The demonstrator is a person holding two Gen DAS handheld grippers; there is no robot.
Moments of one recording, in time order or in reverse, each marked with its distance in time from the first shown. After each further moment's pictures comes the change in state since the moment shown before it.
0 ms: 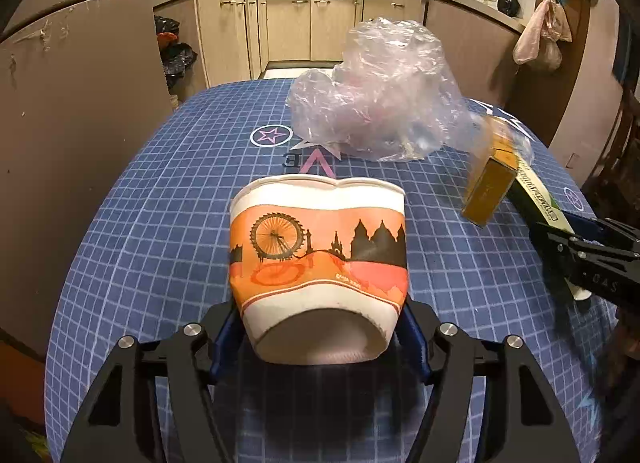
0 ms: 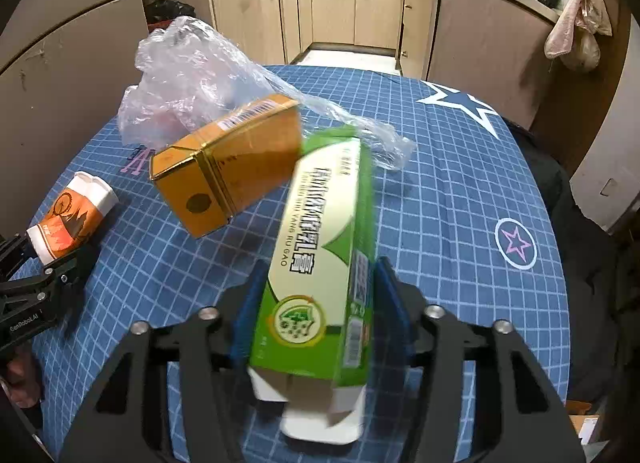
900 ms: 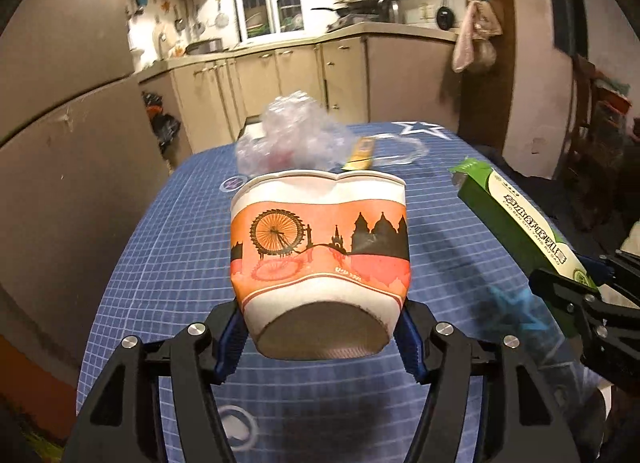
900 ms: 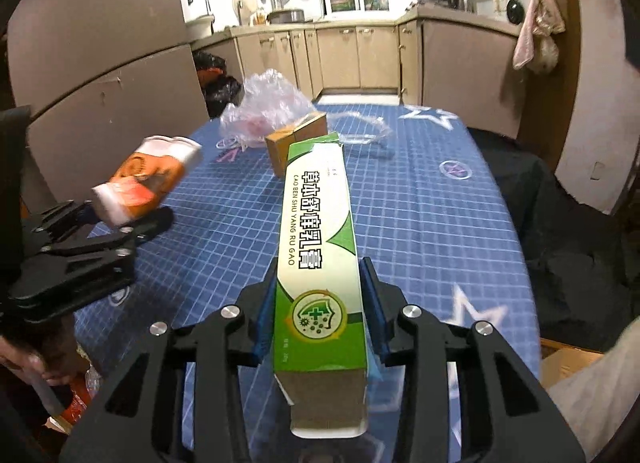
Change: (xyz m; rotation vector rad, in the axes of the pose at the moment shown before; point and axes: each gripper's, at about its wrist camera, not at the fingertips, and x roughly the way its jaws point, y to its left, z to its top) left arm -0.123 -0.082 -0.059 0.175 -0.183 0.003; right arm -0.153 0.015 -0.116 0.055 -0.201 0.056
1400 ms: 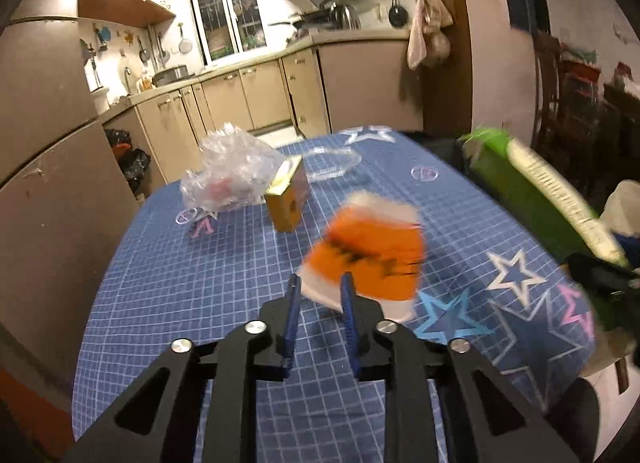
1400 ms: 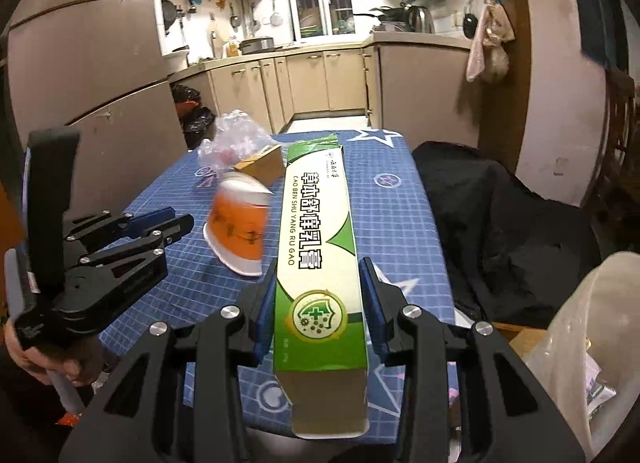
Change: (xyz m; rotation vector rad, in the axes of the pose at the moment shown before) left arm 0.002 -0.069 0.007 0.123 -0.009 -0.037; right arm -0.054 -0.041 -0.015 0.090 -0.073 -0.068
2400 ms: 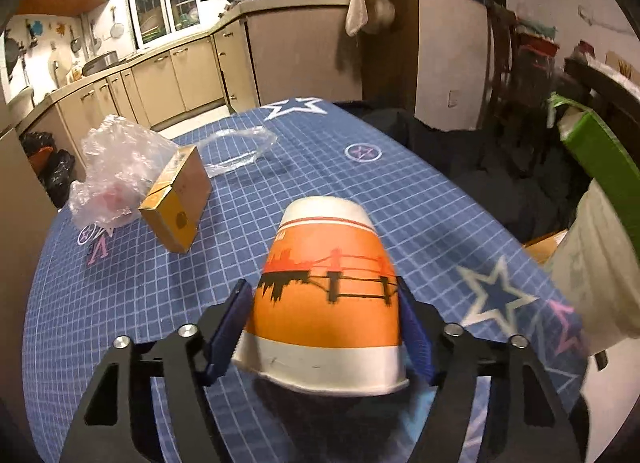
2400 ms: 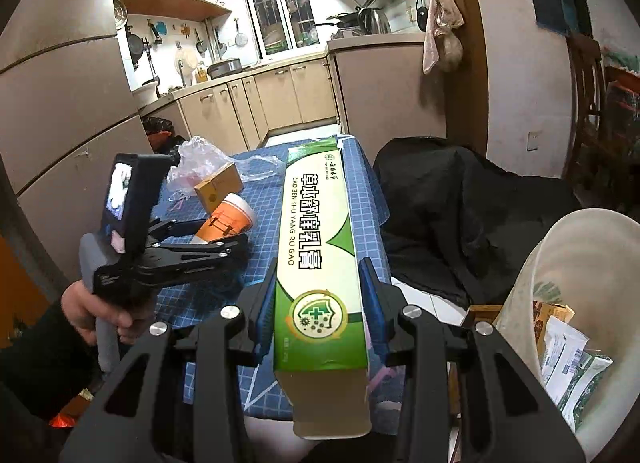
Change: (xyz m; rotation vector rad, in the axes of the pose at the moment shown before) left arm 0.067 -0.042 0.031 0.078 0.059 -0.233; right arm -0.033 -0.043 -0.014 0.109 -0.066 -0.047
